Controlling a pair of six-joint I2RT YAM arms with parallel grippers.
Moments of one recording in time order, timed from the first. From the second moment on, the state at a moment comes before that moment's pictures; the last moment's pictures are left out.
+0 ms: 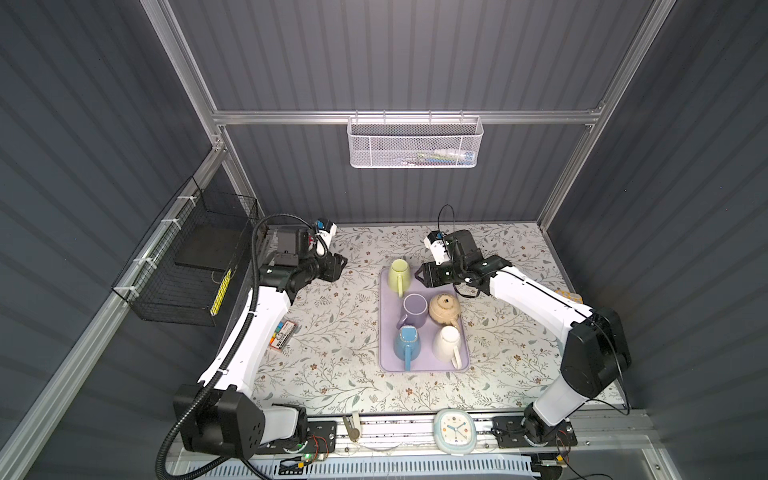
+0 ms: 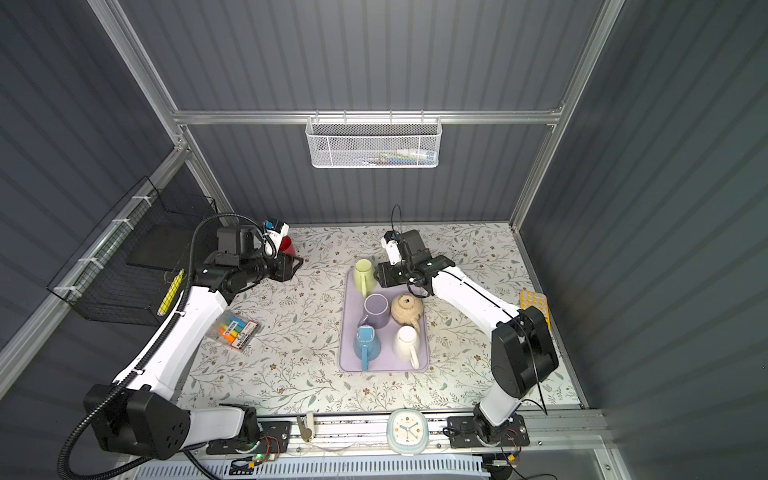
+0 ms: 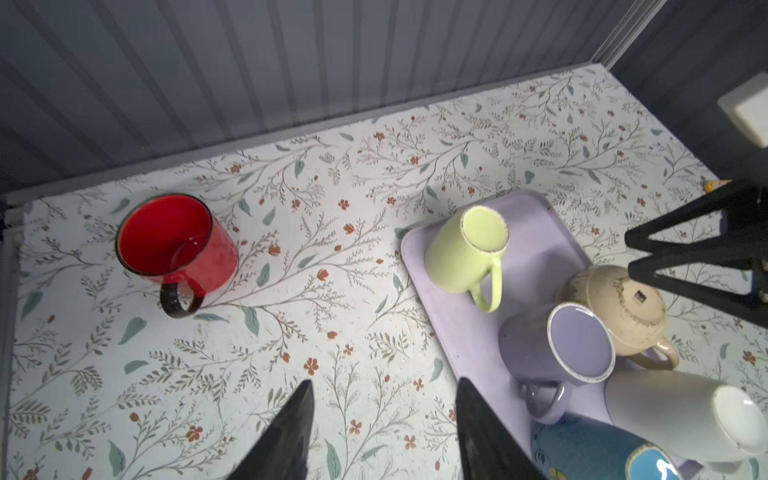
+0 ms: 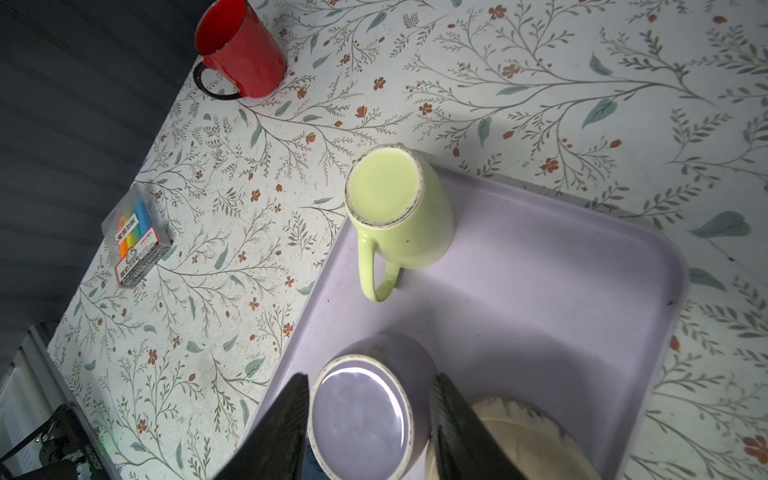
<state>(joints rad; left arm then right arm) -0.18 1.31 1.23 -0.59 0.29 0.09 0.55 1.68 1.35 -0.46 -0.22 0.26</state>
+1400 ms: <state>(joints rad) -0.18 1.24 1.02 -0.42 0.41 0.04 0.70 2.12 1.76 -0.73 0.00 0.45</state>
